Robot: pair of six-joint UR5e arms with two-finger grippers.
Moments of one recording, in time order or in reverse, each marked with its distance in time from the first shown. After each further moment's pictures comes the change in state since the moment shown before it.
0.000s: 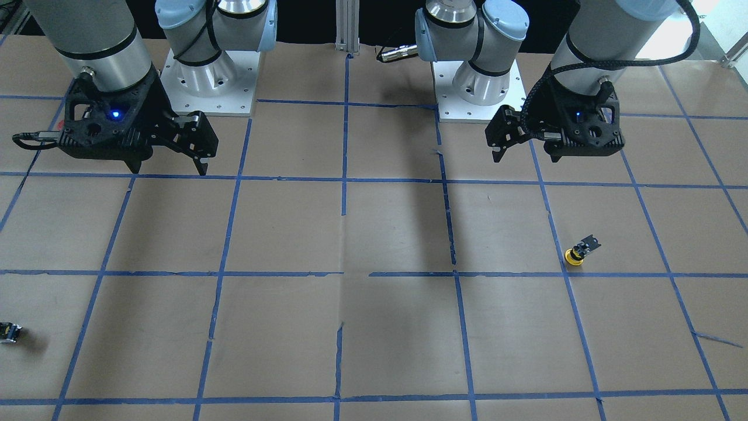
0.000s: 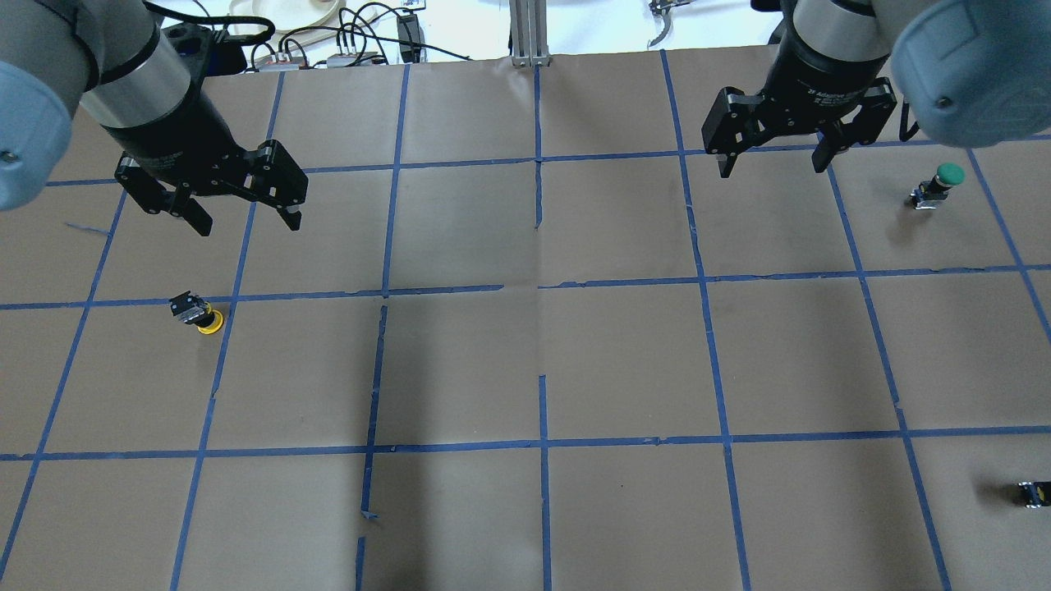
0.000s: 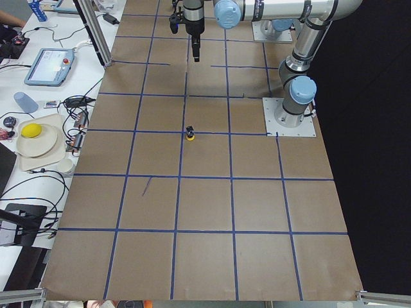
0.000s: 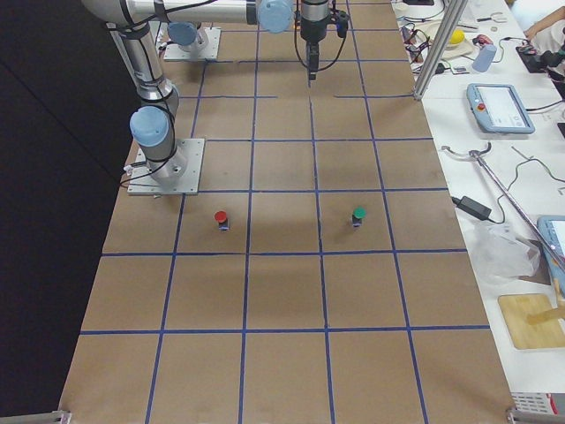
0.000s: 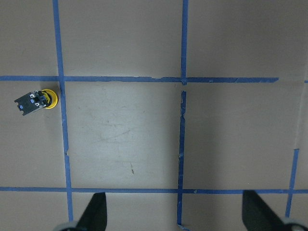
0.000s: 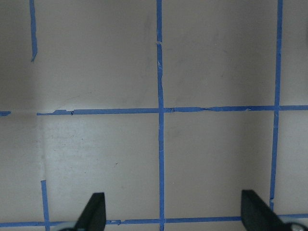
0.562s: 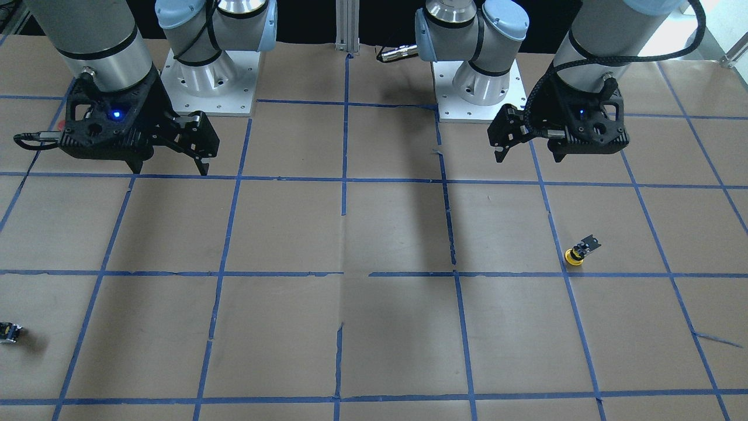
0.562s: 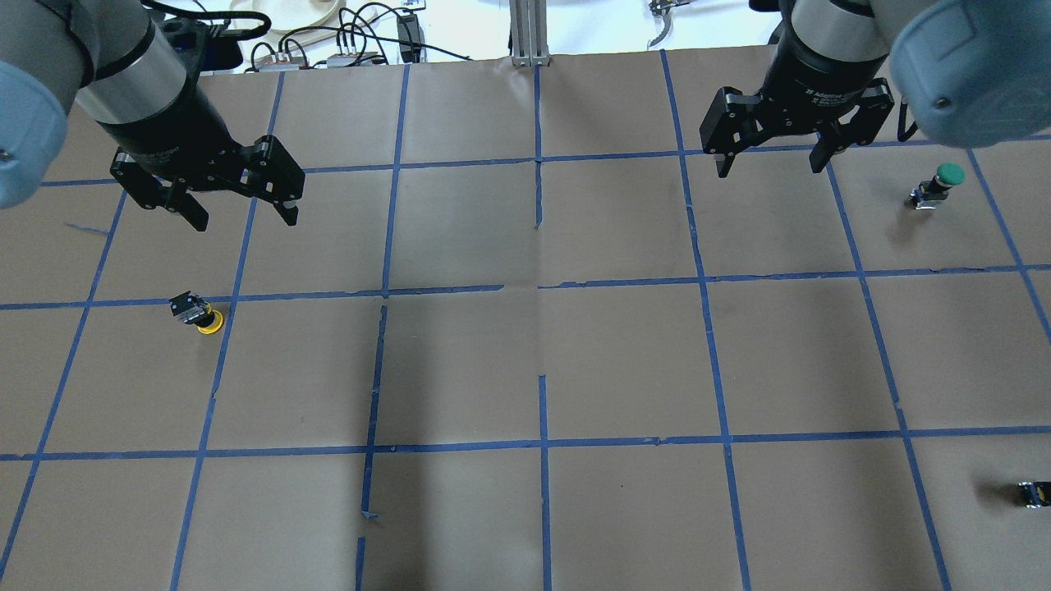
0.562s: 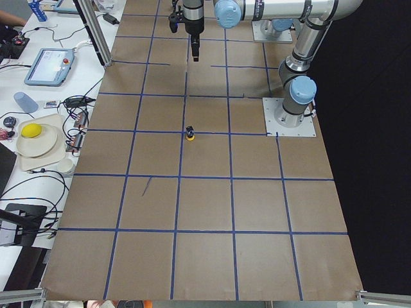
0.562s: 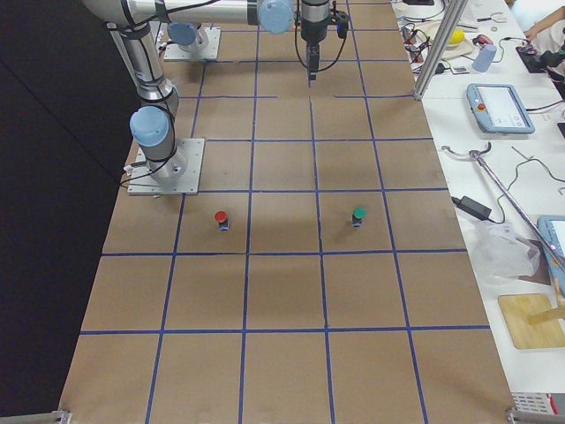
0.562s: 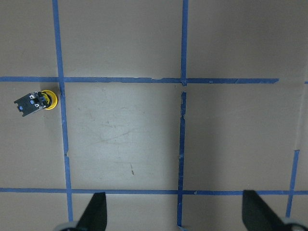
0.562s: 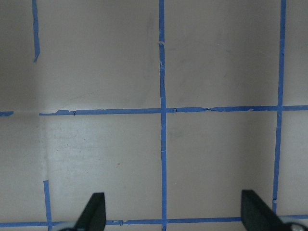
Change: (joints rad) left arm 0.006 0.005 0.006 0.011 0.004 0.001; right arm 0.001 -0.001 0.000 -0.002 0.006 0.002
